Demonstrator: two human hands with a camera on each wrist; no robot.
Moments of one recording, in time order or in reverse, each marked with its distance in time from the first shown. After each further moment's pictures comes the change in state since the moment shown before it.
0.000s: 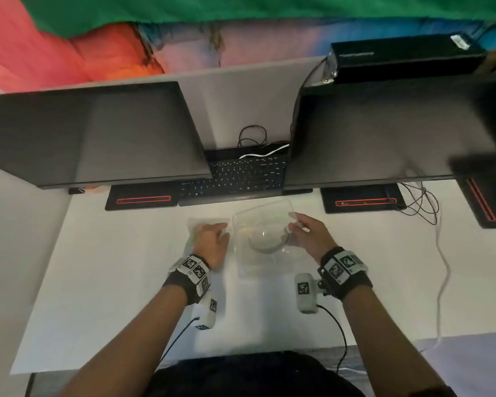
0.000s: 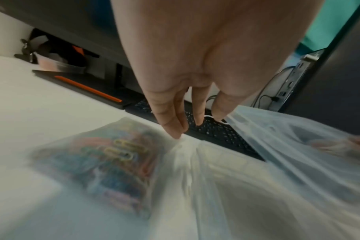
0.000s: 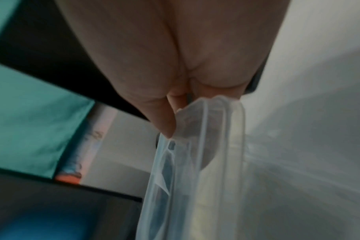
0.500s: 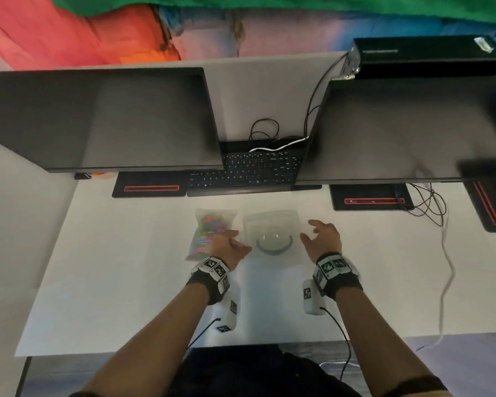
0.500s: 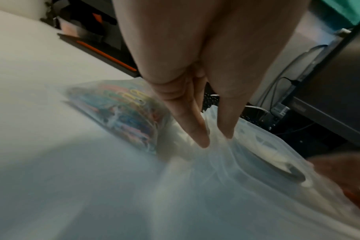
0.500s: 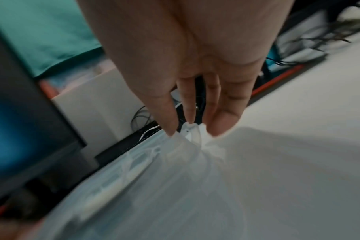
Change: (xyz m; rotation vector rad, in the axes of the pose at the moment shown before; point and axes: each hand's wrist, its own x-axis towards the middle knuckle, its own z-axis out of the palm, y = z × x) left_hand -0.018 -0.009 0.022 -0.233 -0.098 -0.241; right_hand 0.002 0.028 0.019 -0.572 0.326 0.053
